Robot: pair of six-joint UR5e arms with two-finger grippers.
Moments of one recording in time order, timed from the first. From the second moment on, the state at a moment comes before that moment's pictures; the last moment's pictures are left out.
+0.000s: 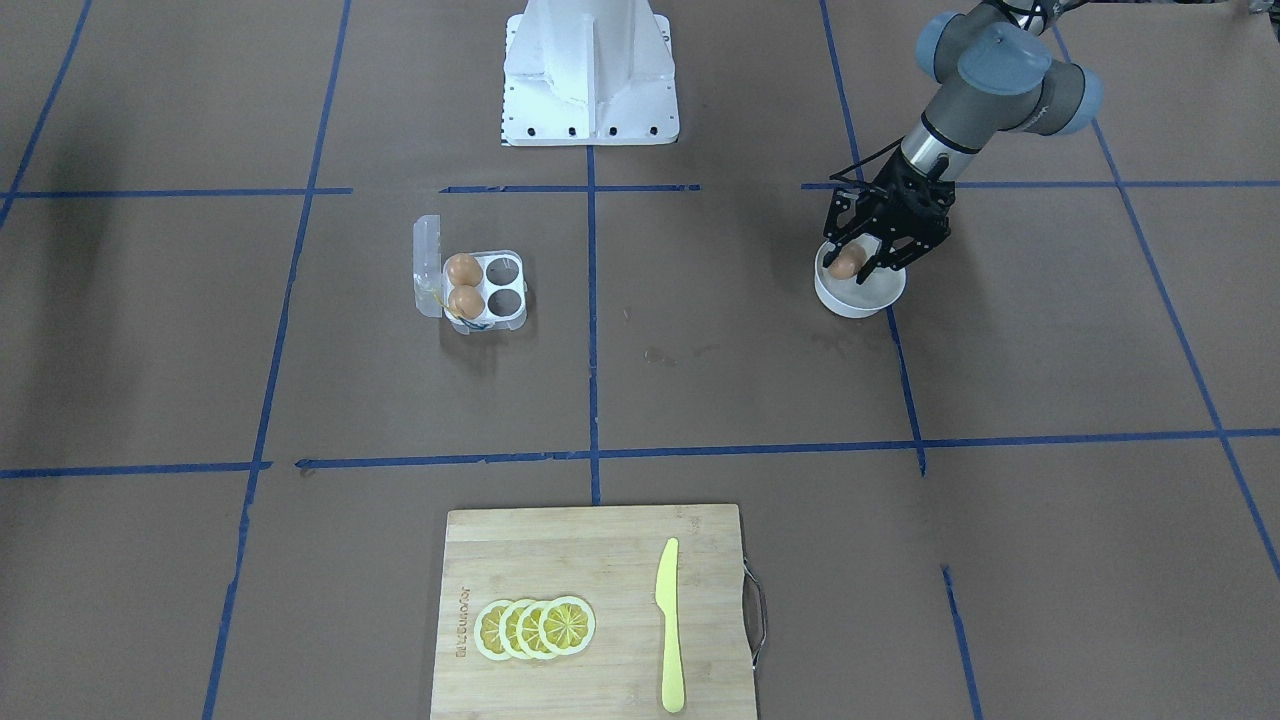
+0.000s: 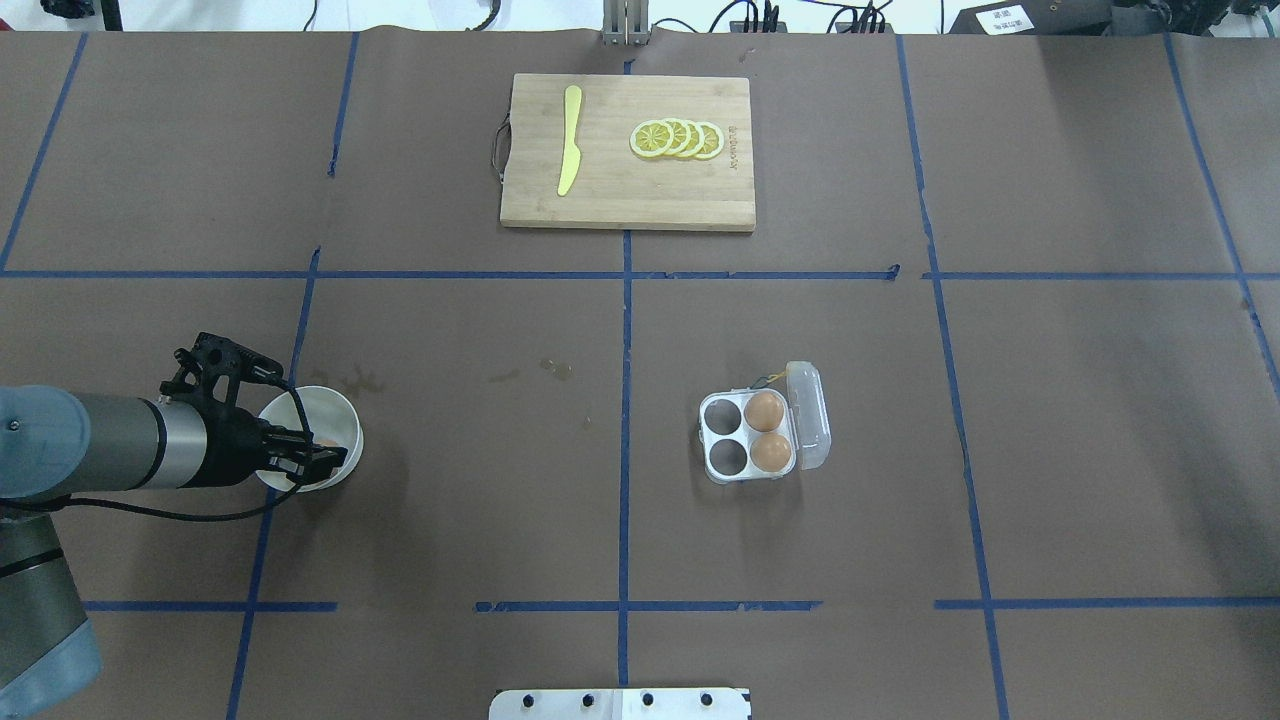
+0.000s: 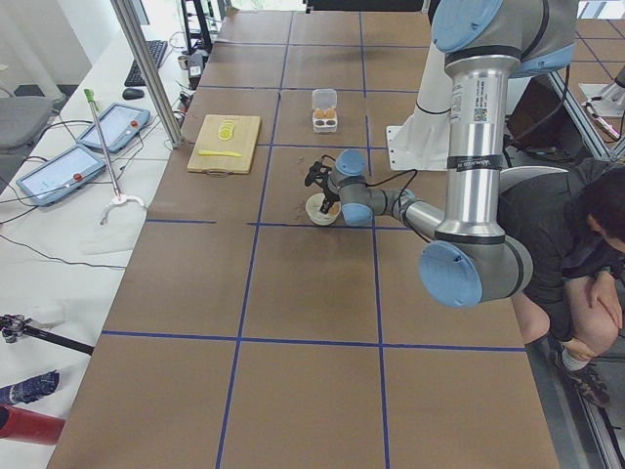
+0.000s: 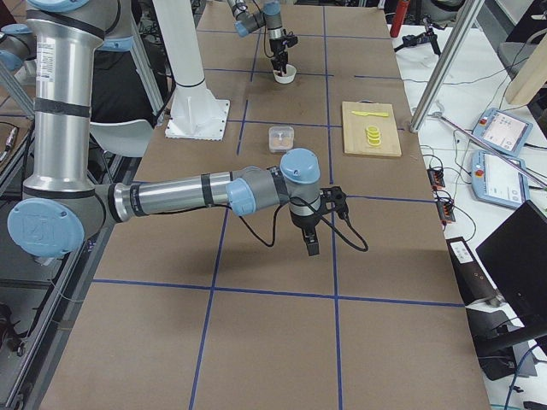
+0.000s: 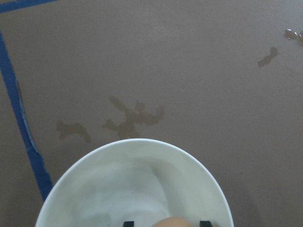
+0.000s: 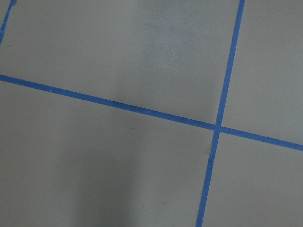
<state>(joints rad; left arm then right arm) -0.51 -1.56 -1.83 -2.43 -1.81 -0.89 1.42 -1.69 1.86 -1.40 2.27 0.12</state>
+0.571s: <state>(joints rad) -0.53 -1.56 -1.83 -2.43 -1.80 -0.89 1.42 -1.69 1.86 -1.40 2.27 0.12</state>
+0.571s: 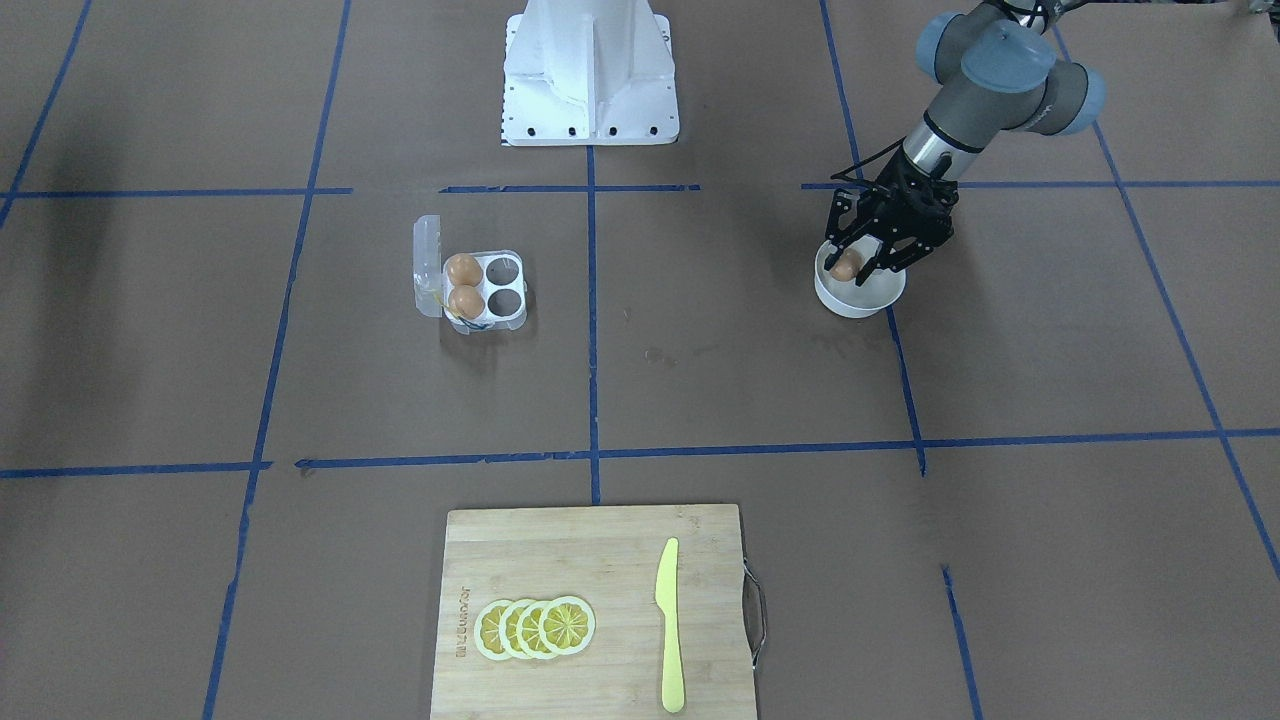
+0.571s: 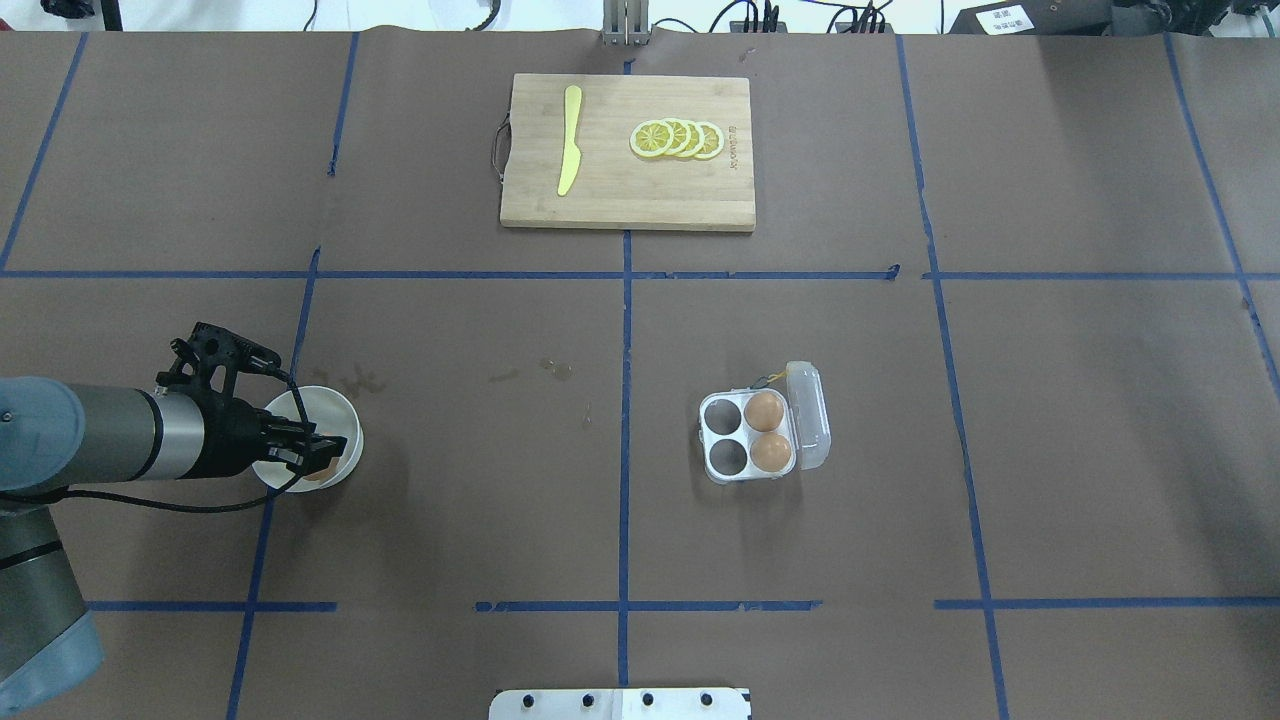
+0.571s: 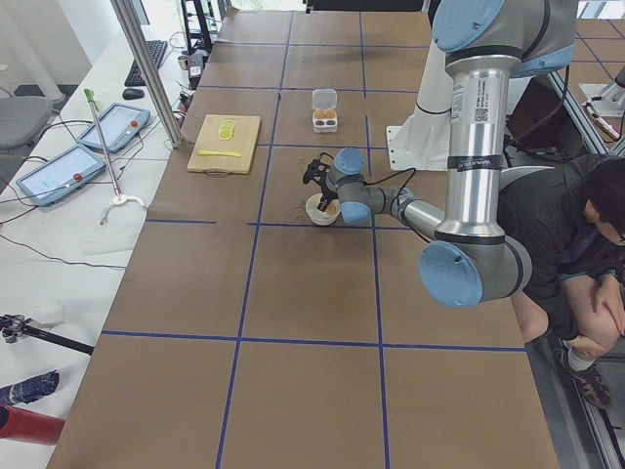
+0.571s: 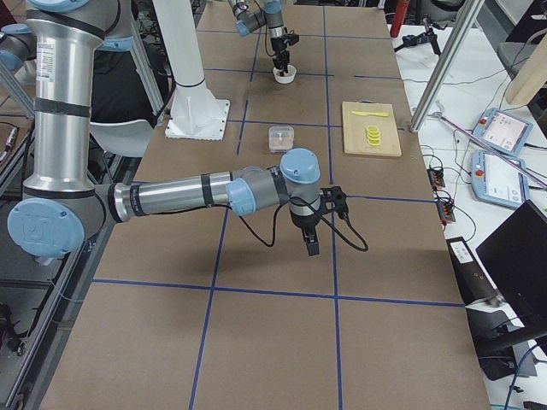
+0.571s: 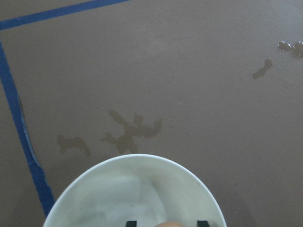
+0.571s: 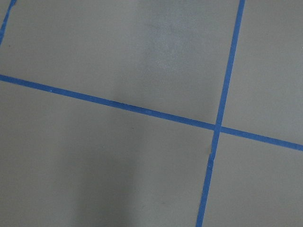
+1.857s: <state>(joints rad) -0.52 -1.56 -1.81 -2.43 -1.75 -0.89 1.42 -1.69 1.85 -1.40 2.27 0.12</state>
